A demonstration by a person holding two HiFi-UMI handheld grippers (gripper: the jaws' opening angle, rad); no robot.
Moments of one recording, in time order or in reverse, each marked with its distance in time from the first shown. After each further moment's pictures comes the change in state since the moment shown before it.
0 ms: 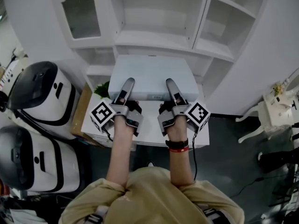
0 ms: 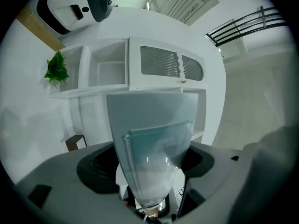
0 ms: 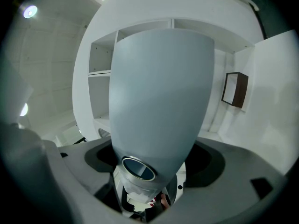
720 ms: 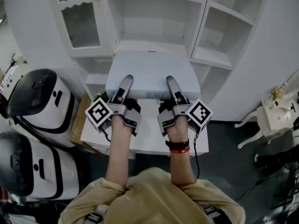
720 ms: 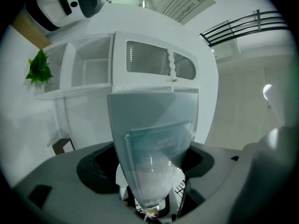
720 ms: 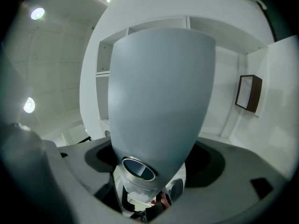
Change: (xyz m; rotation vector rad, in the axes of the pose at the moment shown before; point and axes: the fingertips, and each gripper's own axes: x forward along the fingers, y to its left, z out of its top) left arm 0.056 -0.047 0.026 0.025 0.011 -0.074; right arm 0.050 0.048 0.029 -0.048 -0.009 0.044
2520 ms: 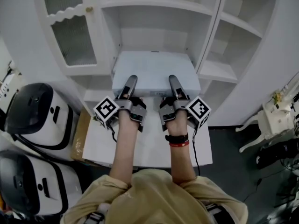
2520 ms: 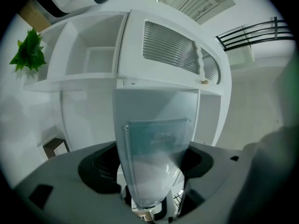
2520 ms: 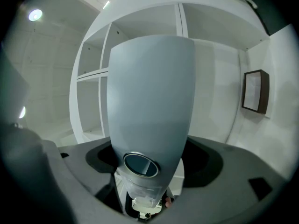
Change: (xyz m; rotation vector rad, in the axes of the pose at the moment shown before) left arm 0.089 0.055 0.047 -0.110 0.001 0.030; right arm 0.092 -0.040 0.035 0.053 -0.123 -0.021
